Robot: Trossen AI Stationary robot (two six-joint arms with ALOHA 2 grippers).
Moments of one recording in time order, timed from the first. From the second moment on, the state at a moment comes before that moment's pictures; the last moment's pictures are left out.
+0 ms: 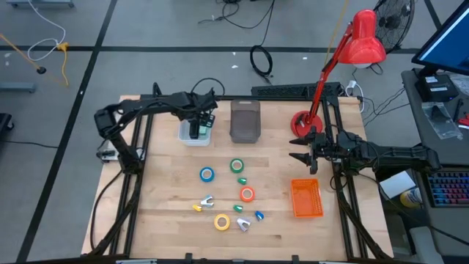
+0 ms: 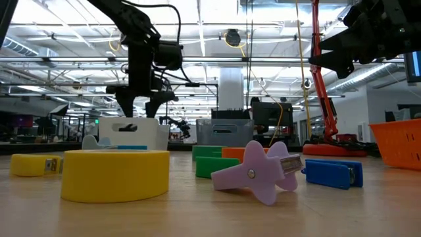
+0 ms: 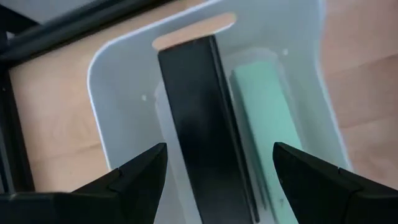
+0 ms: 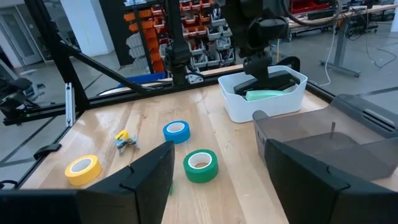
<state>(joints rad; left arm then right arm) 0.52 1.71 1.22 -0.91 -0.35 -0.71 -0.10 0.35 0.22 0.02 0.00 0.17</state>
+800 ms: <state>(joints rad) 0.58 1.72 1.22 -0.90 -0.31 -0.68 -0.10 0.35 0.22 0.02 0.00 0.17</state>
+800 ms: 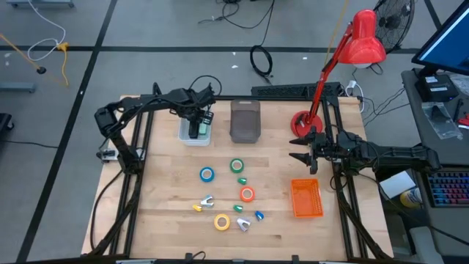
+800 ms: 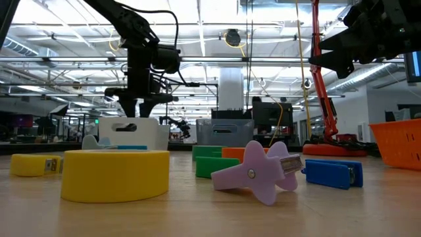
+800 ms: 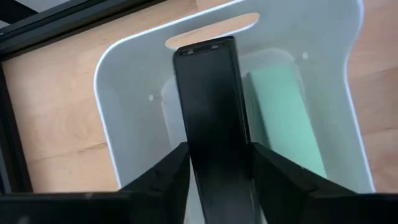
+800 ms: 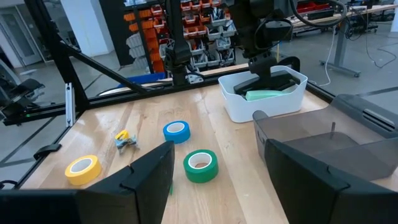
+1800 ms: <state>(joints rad) 0.57 1.66 1.22 -0.94 -0.21 -0.73 -0.10 0.35 0.22 0.02 0.00 0.17</state>
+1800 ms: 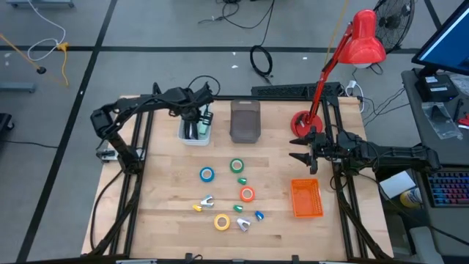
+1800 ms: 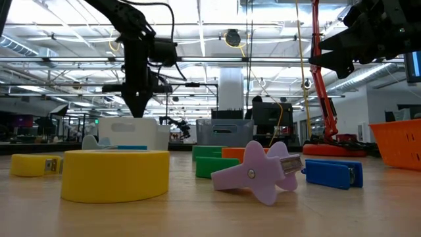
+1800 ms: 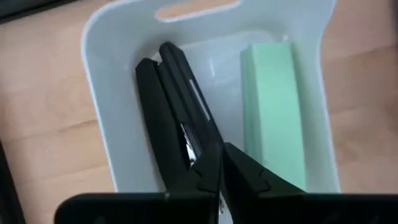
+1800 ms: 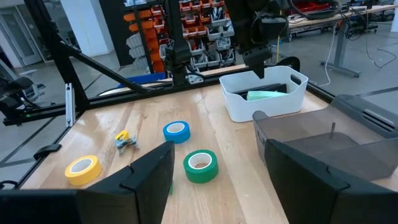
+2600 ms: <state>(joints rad) -0.17 1.49 1.24 -0.91 -0.13 -0.93 -0.10 0.35 0.22 0.02 0.00 0.17</state>
